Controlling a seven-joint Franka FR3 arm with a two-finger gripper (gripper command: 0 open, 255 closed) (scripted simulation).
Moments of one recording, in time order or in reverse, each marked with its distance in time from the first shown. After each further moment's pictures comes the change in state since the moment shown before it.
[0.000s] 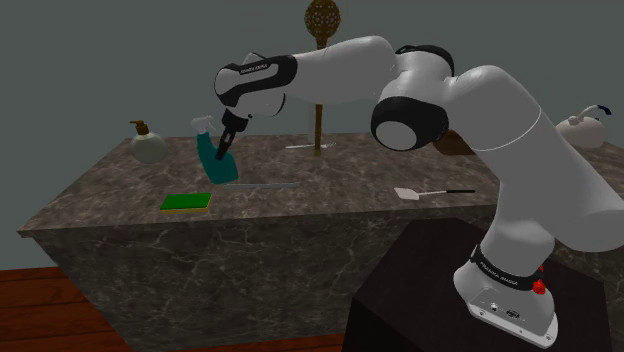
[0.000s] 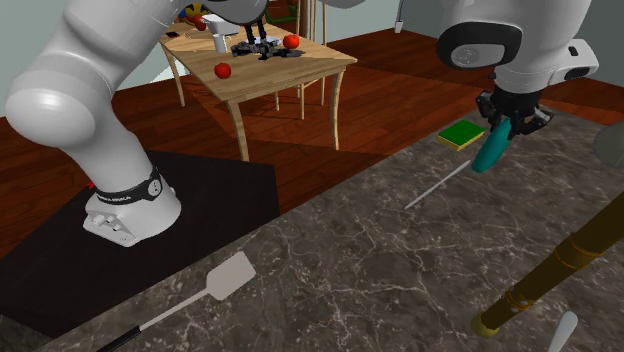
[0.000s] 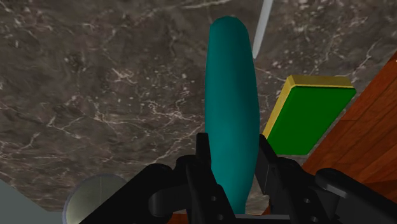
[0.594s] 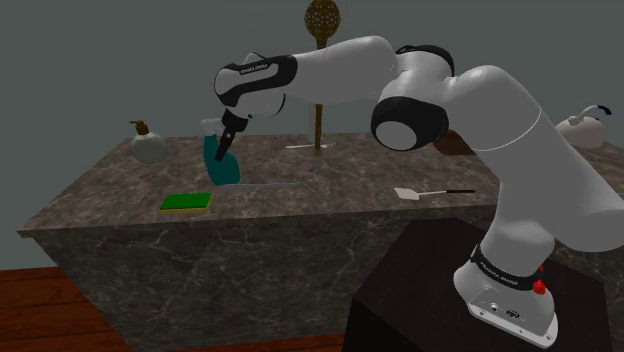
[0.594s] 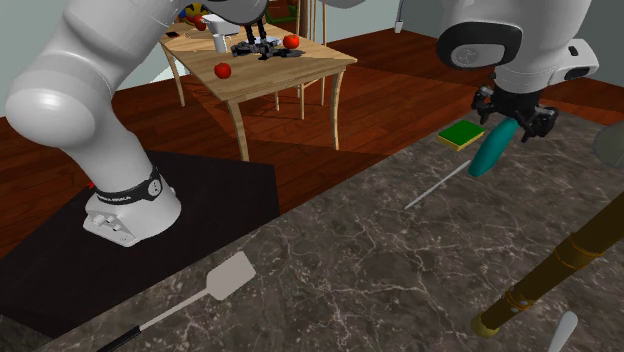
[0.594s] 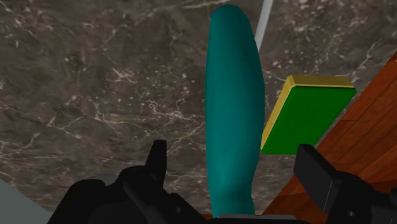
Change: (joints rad) arm 0.000 0.000 0.000 0.000 0.000 0.000 0.000
